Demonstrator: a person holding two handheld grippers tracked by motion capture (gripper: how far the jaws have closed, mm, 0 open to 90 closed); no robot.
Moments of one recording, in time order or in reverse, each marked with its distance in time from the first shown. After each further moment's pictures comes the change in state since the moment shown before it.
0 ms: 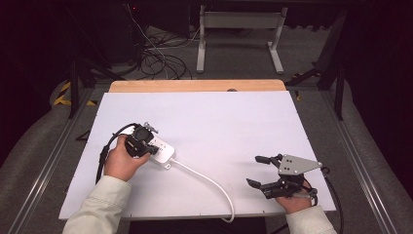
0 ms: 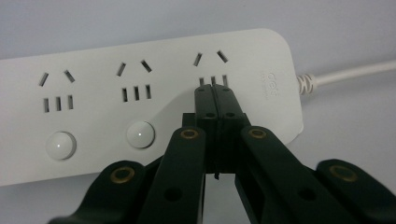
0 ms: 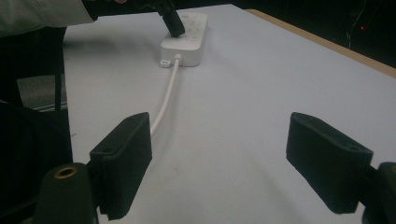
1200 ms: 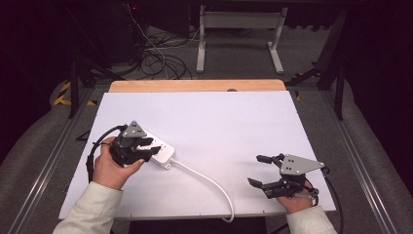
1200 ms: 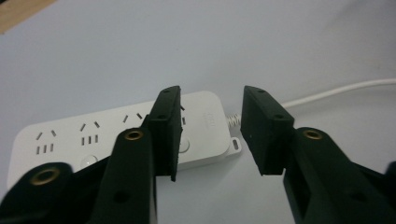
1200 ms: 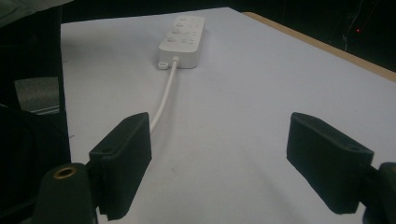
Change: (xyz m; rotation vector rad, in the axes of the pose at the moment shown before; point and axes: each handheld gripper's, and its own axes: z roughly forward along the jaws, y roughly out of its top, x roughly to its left) left arm -0.036 -0.024 -0.071 -0.342 0.028 0.104; right arm -0.001 -0.001 -0.003 -0.011 -0.009 0.002
